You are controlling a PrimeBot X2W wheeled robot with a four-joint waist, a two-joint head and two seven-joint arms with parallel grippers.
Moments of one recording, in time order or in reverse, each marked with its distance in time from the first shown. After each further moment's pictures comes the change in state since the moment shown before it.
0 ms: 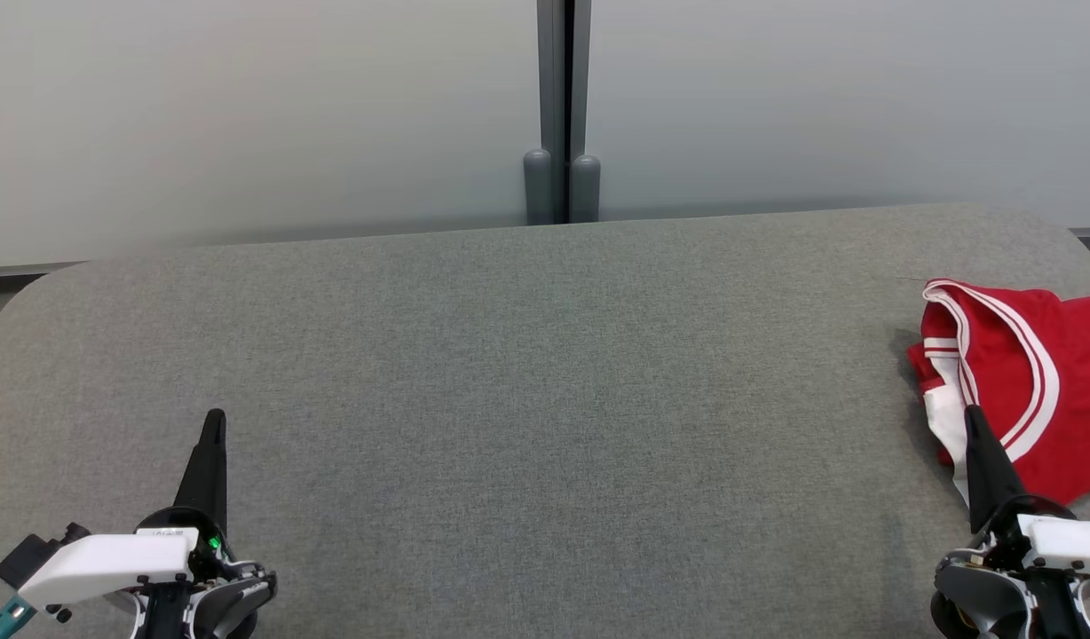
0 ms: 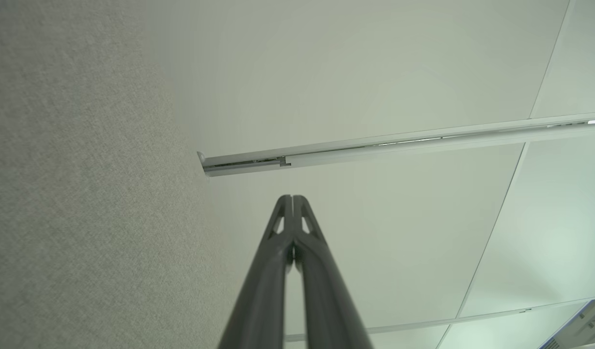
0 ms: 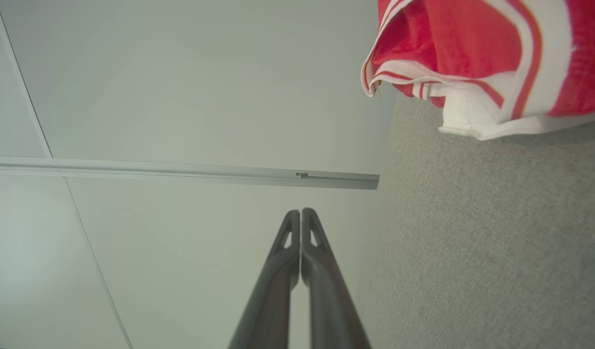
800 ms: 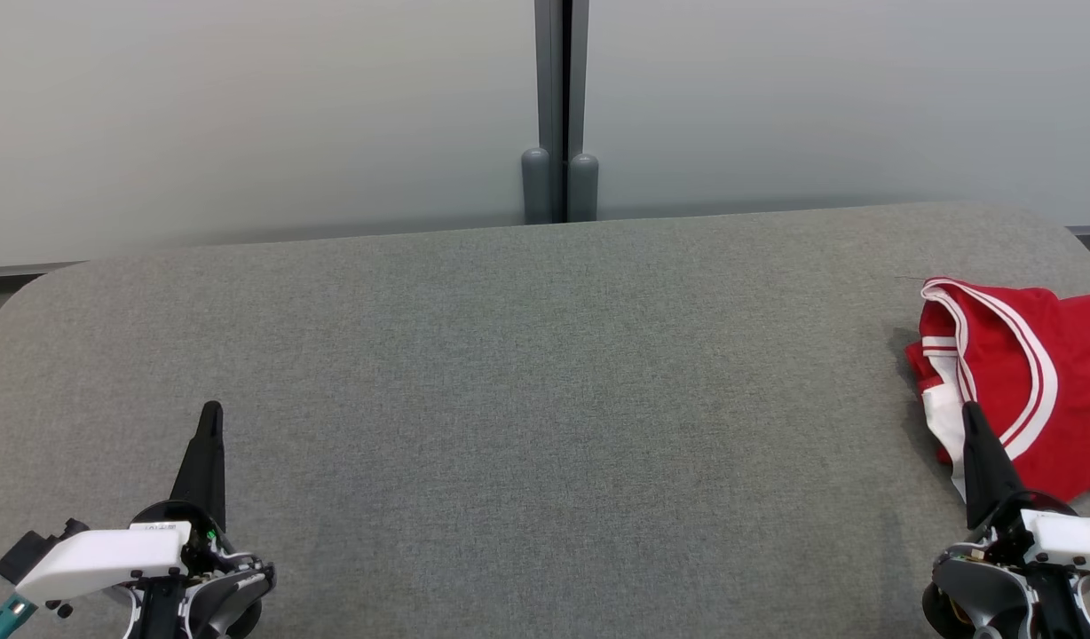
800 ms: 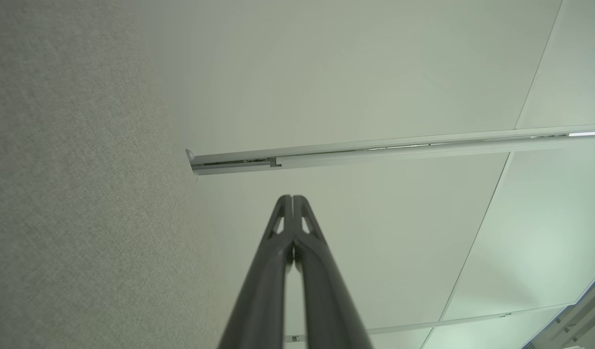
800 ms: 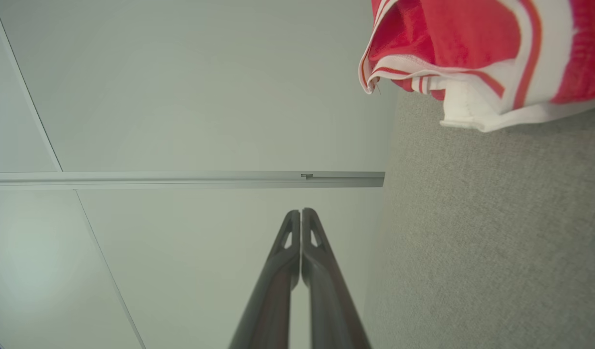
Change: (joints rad) left arm -0.014 -0.007 0.012 0.005 -0.049 -0.007 0.012; right arm -0.016 0.007 -0.007 0.017 0.055 0.000 0.011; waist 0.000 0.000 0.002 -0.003
